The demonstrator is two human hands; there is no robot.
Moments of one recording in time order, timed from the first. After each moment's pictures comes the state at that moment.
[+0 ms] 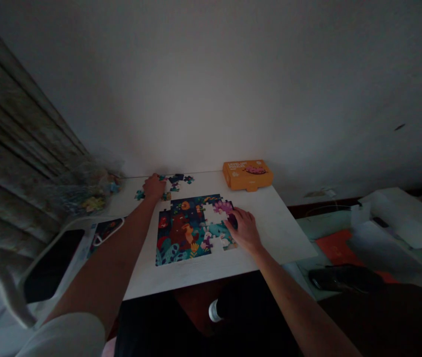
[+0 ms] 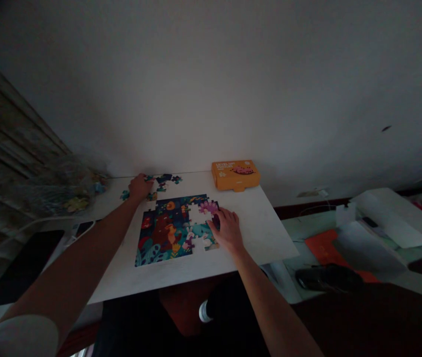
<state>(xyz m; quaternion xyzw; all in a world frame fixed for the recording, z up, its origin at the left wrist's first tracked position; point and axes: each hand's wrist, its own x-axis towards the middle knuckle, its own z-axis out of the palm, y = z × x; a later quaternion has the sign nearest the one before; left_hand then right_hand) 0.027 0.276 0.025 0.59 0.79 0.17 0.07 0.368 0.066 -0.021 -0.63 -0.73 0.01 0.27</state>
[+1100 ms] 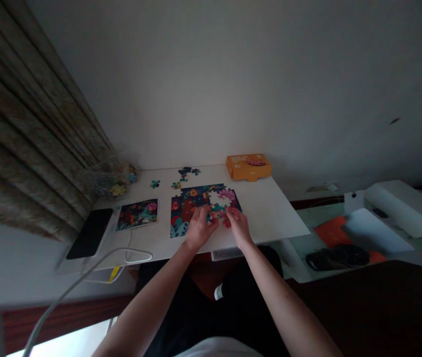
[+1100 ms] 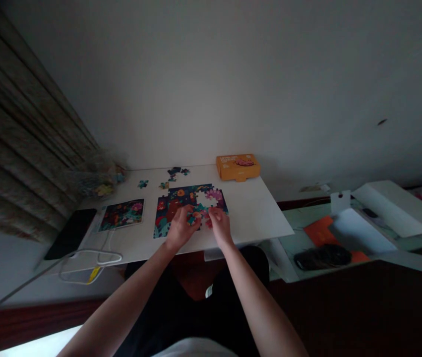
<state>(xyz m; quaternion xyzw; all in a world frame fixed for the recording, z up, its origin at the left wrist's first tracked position) 0.136 0.021 0.015 0.77 0.47 0.42 0.10 0.302 0.010 0.009 -0.56 -0.38 0.46 0.57</state>
